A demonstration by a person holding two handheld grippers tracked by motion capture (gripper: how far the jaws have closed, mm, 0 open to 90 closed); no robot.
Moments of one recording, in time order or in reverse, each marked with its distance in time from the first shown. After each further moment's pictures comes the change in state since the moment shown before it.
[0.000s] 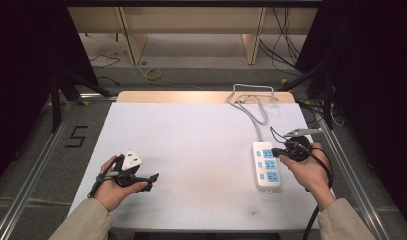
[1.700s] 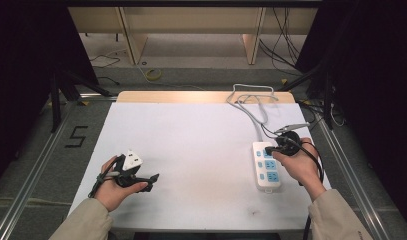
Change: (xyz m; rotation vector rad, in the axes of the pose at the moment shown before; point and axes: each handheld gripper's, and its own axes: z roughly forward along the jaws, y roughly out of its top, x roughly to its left) left arm -0.001 0.000 0.000 0.007 -0.003 0.008; right arm 0.001 0.014 0.025 0.072 0.025 -0.012
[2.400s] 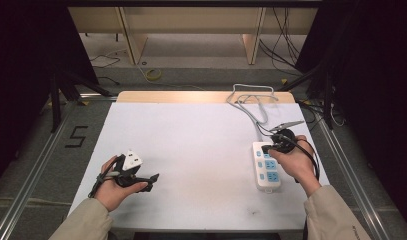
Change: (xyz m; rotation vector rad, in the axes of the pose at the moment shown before) left arm 0.000 0.000 0.000 0.000 0.001 0.001; right arm 0.002 0.009 0.010 0.018 0.010 -0.013
